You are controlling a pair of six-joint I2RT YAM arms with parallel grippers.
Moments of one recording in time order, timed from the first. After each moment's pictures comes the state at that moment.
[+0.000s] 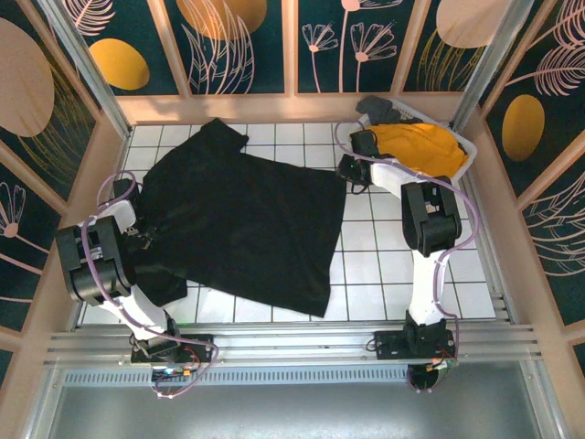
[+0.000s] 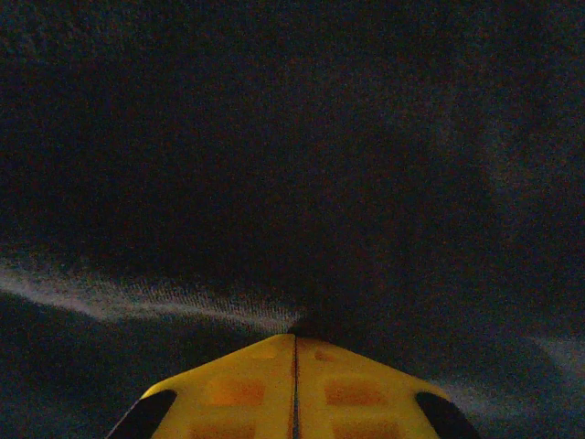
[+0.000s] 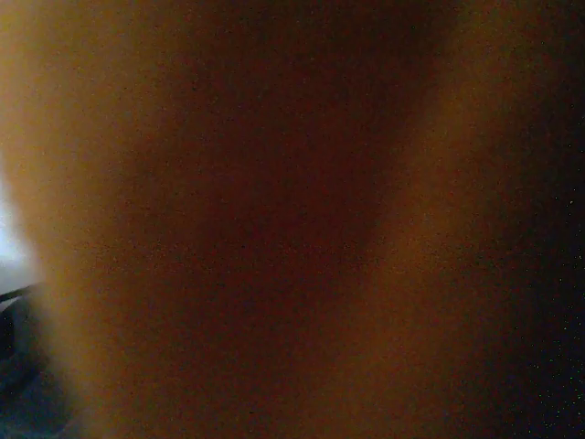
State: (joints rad) left arm 0.31 1.70 0.94 -0.56 -0.01 -0.87; right arm 0.28 2.10 1.49 -0.30 -0.05 0.59
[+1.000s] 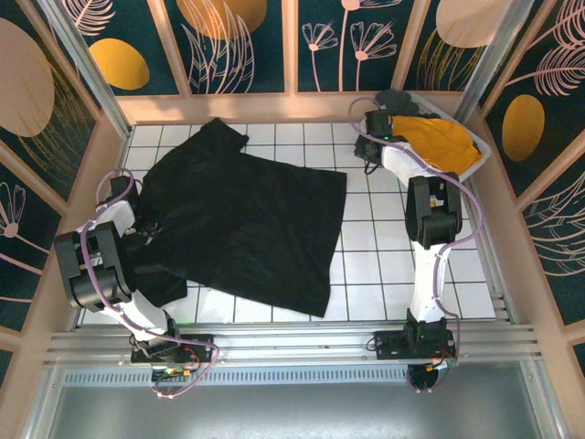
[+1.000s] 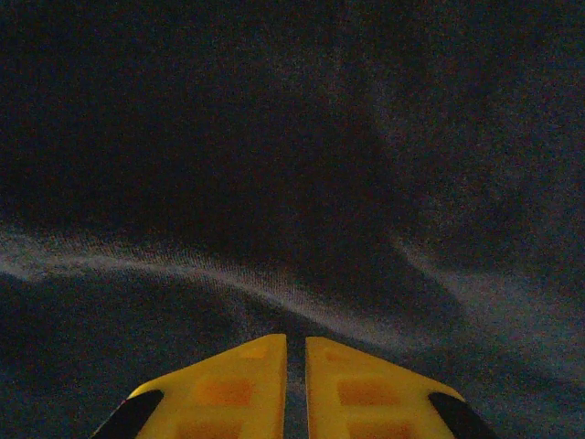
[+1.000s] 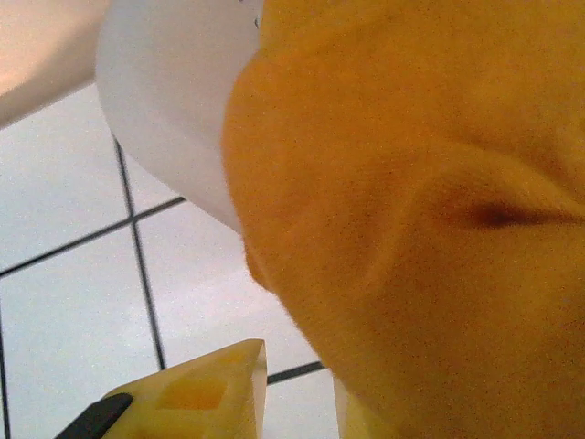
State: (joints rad) left arm 0.31 1.65 0.94 -0.55 0.09 -0.86; right arm 0.18 2.18 1.74 -0.40 0.10 0.50
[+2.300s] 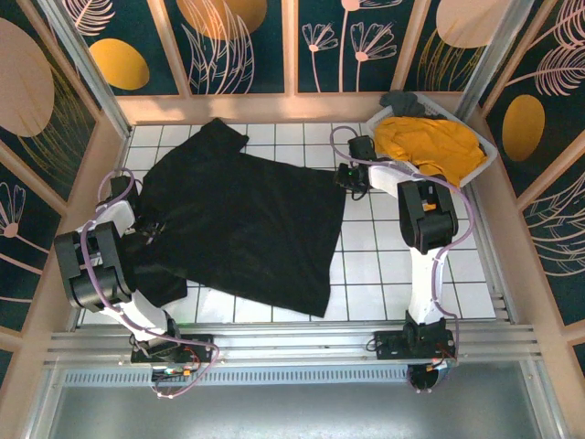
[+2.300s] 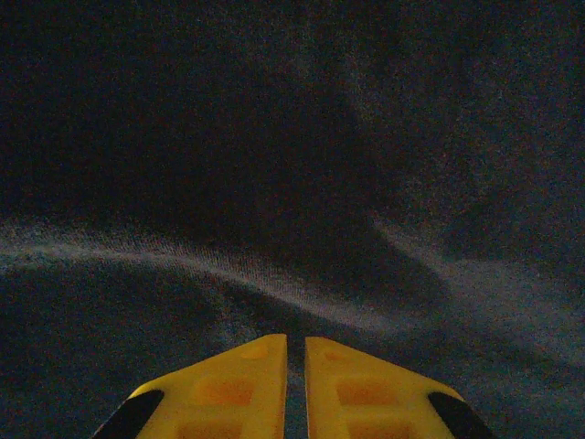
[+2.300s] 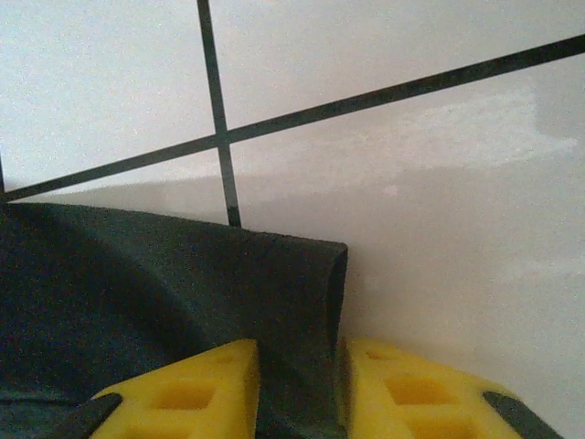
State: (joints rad) left arm 0.31 1.65 0.95 -0.55 0.12 -0.85; right arm 0.28 2.13 1.47 -0.33 -0.11 0.49
